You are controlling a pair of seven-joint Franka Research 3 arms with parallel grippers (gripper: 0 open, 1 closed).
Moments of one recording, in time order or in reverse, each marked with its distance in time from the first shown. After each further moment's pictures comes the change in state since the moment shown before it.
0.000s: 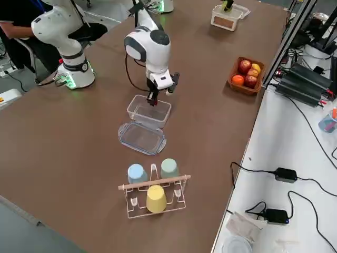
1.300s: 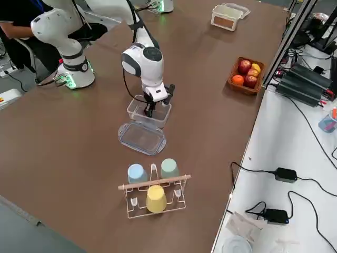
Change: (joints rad) left arm -0.031 -0.329 0.060 0.399 -0.246 -0.528 0.379; right arm -0.031 0.105 0.003 -0.045 0.000 0.180 -0.040
